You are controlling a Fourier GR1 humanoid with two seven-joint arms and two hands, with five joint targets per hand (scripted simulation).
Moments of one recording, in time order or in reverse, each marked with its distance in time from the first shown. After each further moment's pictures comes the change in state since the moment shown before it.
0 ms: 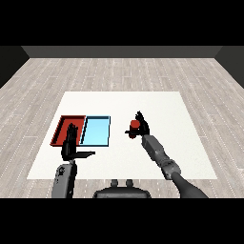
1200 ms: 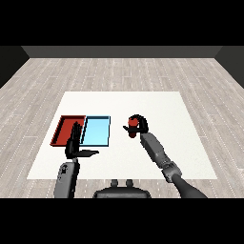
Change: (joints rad) left arm -0.029 -0.007 -0.039 0.010 -0.045 0.016 0.033; right arm 0.050 -0.003 0.117 -0.212 0.046 -0.197 0.025
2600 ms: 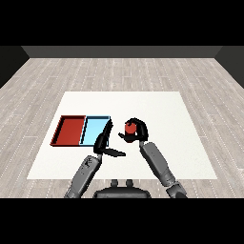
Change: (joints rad) left arm -0.189 -0.035 -0.421 0.105 0.044 0.220 0.141; right arm 0.350 0.000 0.220 -0.758 0.090 -0.130 0.269
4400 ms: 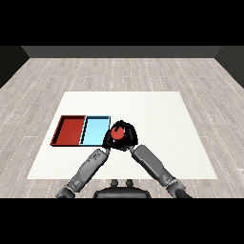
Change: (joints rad) left arm -0.202 0.024 -0.128 0.220 0.059 0.246 0.019; right arm -0.057 -0.012 0.271 -0.106 -0.123 -0.171 -0.001
